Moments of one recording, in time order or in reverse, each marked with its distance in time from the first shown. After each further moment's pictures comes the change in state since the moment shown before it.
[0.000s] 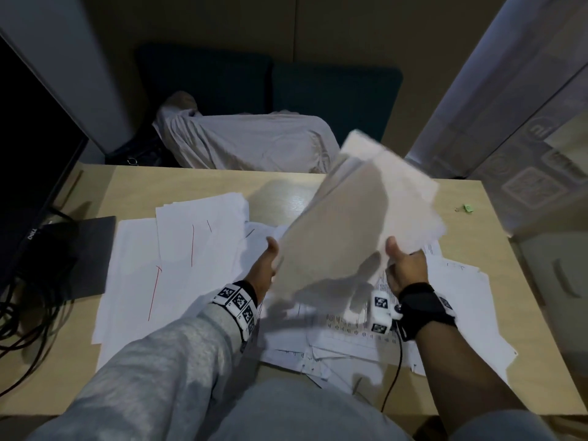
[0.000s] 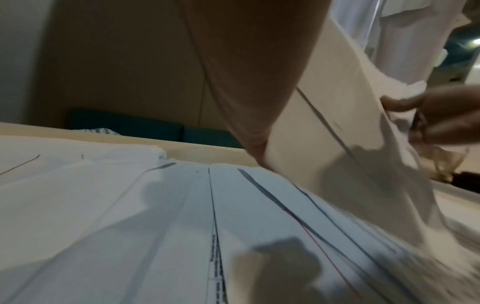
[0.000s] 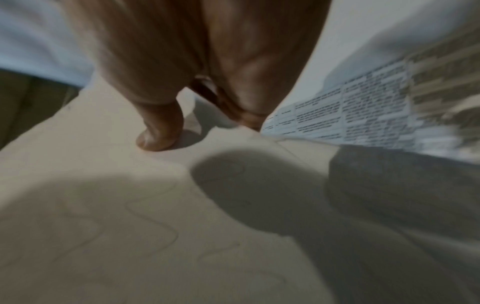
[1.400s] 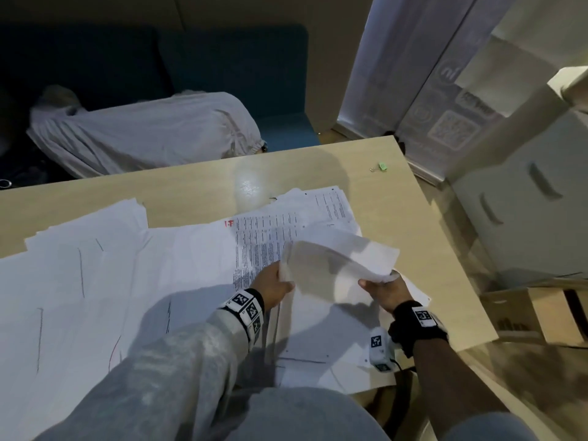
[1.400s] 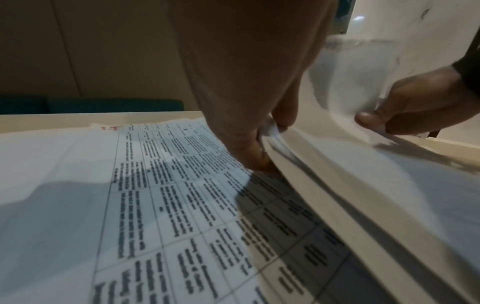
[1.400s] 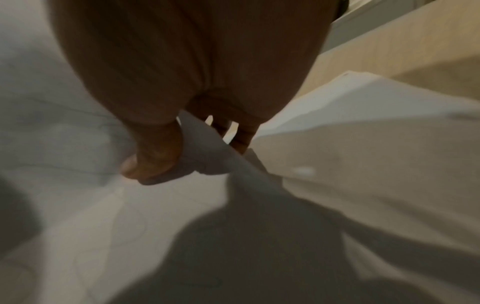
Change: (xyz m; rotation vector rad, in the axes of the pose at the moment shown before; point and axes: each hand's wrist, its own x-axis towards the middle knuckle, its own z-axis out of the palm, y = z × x) left_hand 0.047 -0.068 0.163 0.734 -0.219 0.012; right_hand 0.016 0.035 -0.192 -0.636 0.017 0.209
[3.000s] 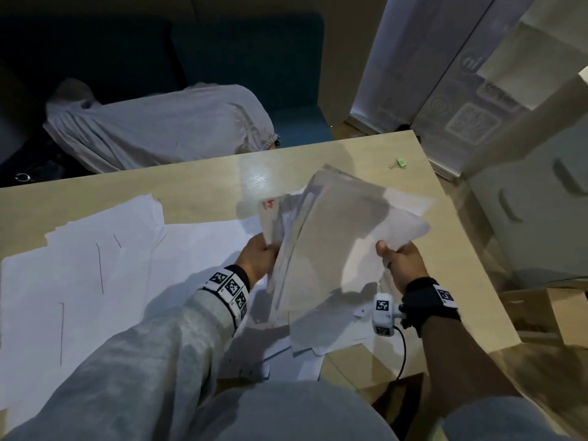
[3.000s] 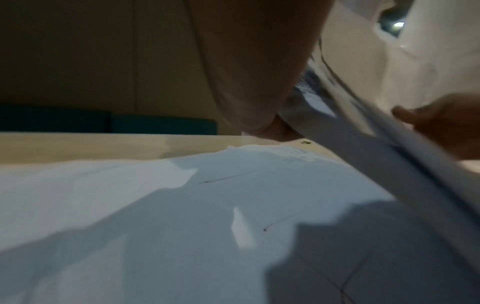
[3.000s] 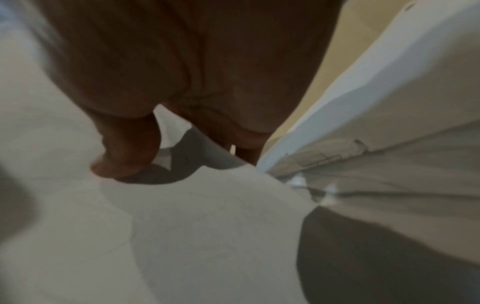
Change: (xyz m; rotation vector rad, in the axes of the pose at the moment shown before) left_hand 0.001 0.021 -0.067 -0.217 0.198 0.059; right_hand 0.013 -0.055 0.013 0.297 0.037 -0.206
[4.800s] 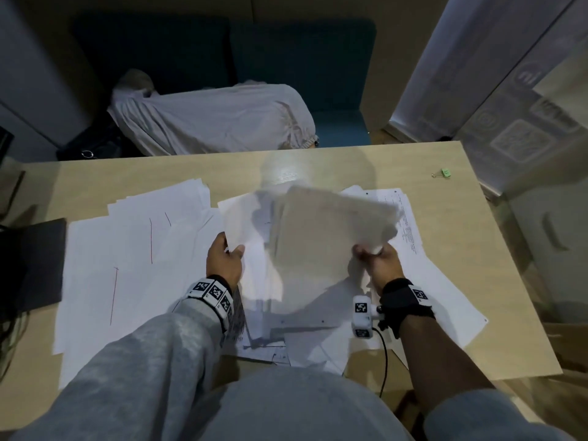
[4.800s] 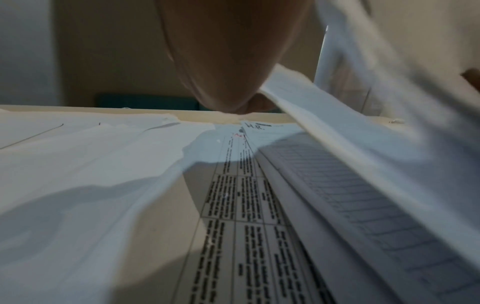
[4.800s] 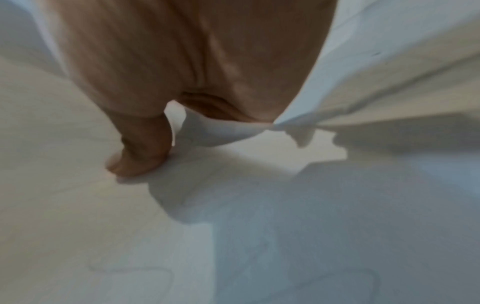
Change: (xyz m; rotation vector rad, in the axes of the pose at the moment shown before) left_hand -0.032 -0.074 -0.093 -0.063 0.570 0.021; right_hand -0.029 -0.009 0.103 0.017 -0.146 0.017
